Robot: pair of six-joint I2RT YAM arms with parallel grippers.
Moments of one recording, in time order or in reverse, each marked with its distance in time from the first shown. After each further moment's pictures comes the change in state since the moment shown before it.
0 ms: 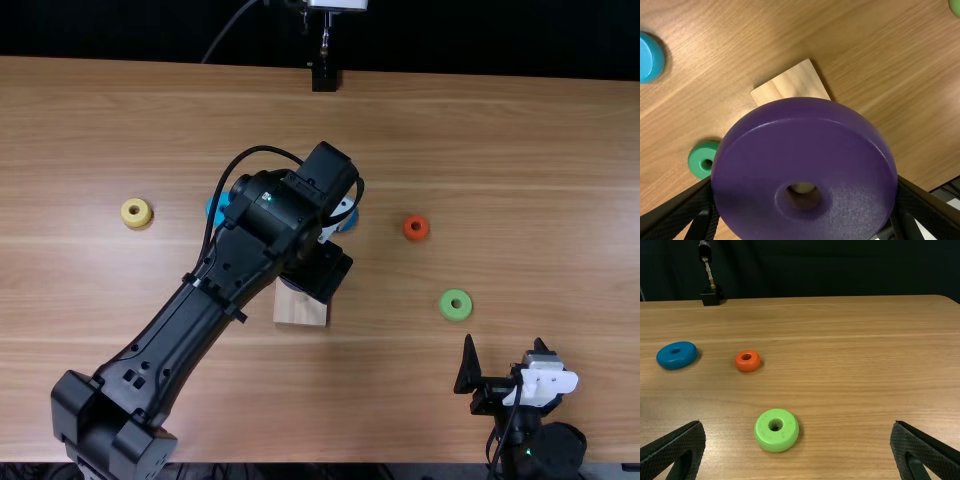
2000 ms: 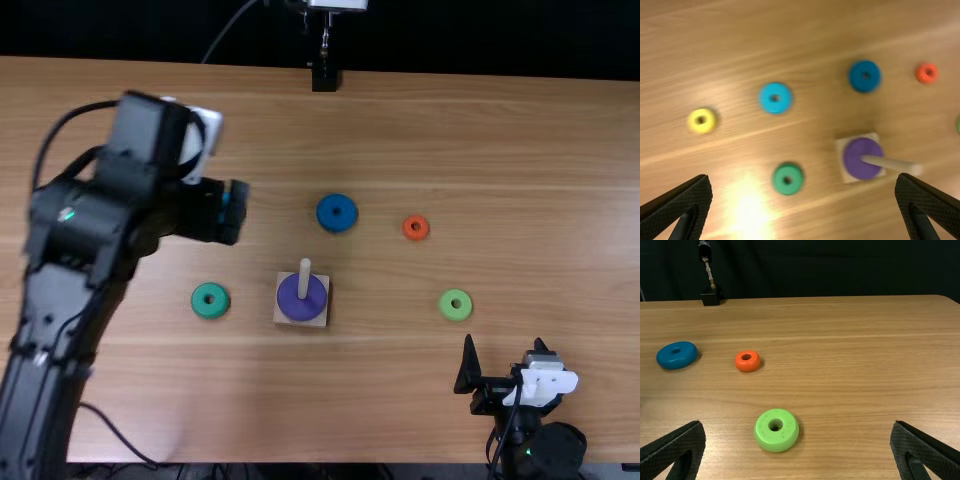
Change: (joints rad) left arm 0.355 -0.314 -0.036 0.124 -0.003 0.000; right arm 0.000 0.000 0.000 0.000 0.000 0.000
